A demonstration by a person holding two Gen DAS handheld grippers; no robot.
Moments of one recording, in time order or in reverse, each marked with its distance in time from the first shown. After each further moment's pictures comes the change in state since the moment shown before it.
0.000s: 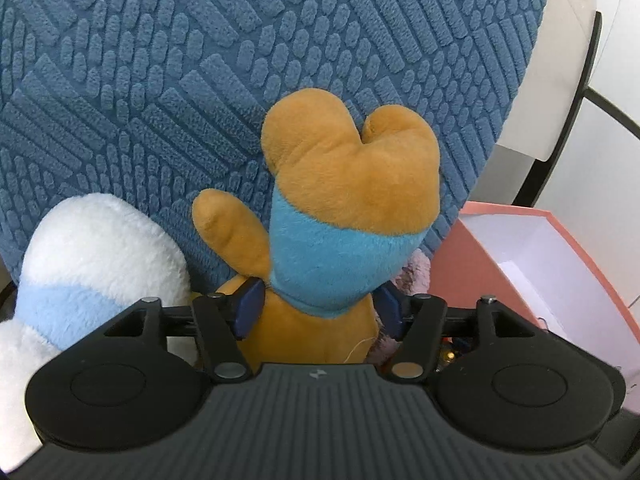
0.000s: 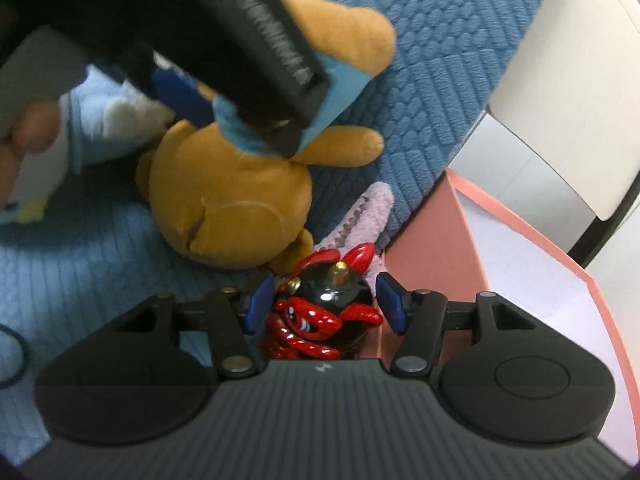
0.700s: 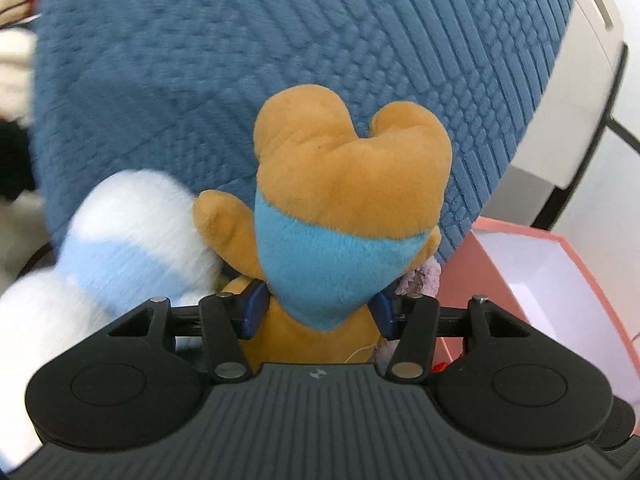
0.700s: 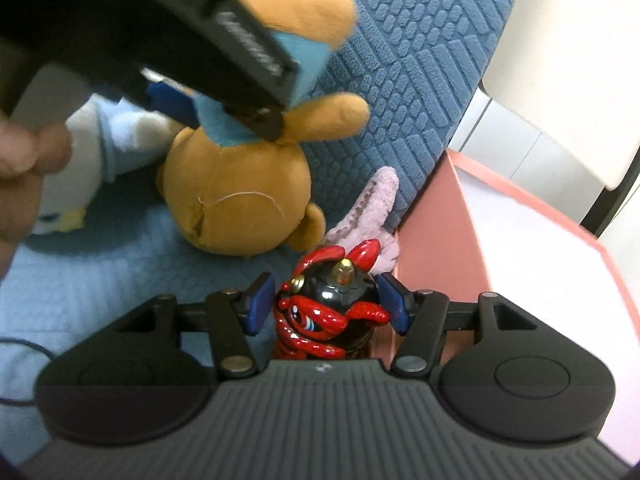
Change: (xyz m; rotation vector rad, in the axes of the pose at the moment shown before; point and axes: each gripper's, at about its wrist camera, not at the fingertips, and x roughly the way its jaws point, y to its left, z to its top) left arm -0.017 -0.006 -0.011 -0.123 -0.030 0.083; right arm -0.033 -0.025 -0.009 0.114 0.027 0.109
